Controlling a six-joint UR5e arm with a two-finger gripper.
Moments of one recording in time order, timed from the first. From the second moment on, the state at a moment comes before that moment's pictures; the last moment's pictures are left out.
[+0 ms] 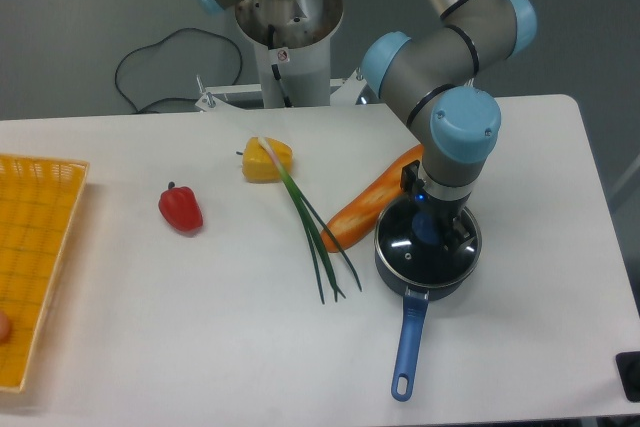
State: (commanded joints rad) arm 2.65 -1.98 -1.60 -1.15 1.58 1.62
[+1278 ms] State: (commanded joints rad) arm 2.71 -1.92 -1.51 -1.30 1.59 1.63
